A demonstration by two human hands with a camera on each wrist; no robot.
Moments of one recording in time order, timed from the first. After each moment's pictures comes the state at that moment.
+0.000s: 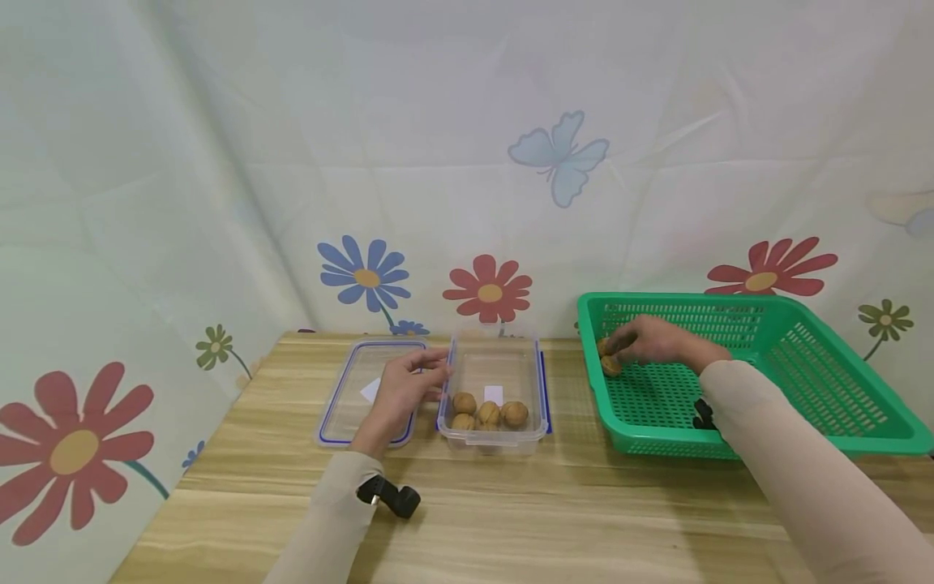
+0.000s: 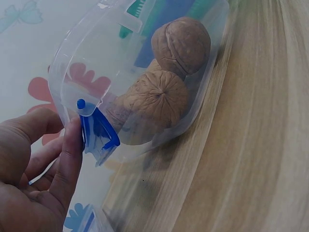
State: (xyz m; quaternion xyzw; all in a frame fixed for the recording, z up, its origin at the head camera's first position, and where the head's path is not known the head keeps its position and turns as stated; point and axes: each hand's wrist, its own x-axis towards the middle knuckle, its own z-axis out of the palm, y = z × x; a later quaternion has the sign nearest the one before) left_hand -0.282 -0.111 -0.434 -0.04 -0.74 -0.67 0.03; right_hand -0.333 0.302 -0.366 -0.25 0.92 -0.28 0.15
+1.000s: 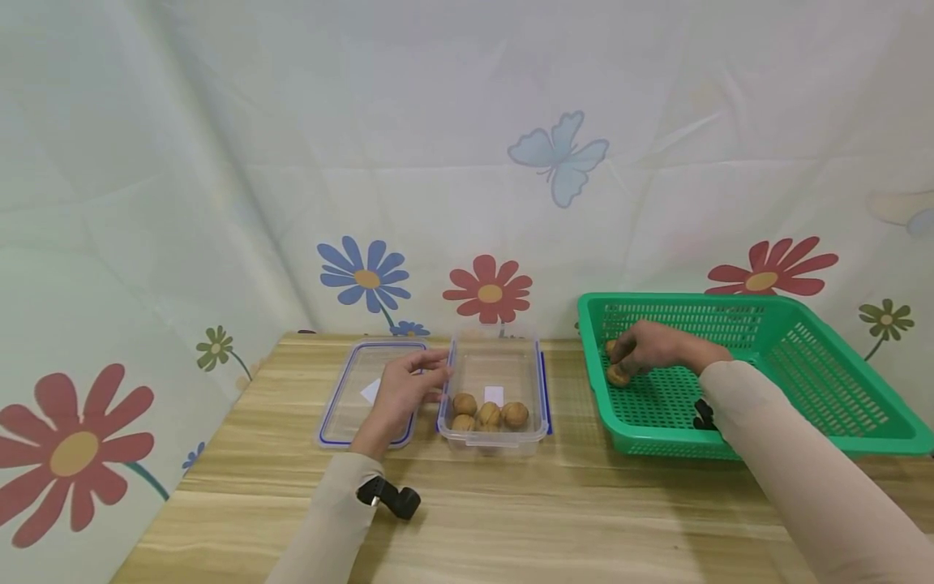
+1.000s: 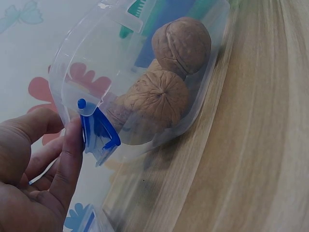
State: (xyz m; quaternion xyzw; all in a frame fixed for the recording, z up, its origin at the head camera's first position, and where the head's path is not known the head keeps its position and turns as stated) left_hand -0.280 -0.111 -0.432 -0.03 -0.74 -0.67 0.03; right_hand -0.337 0.303 -0.368 -0.25 0.92 -0.24 0.18
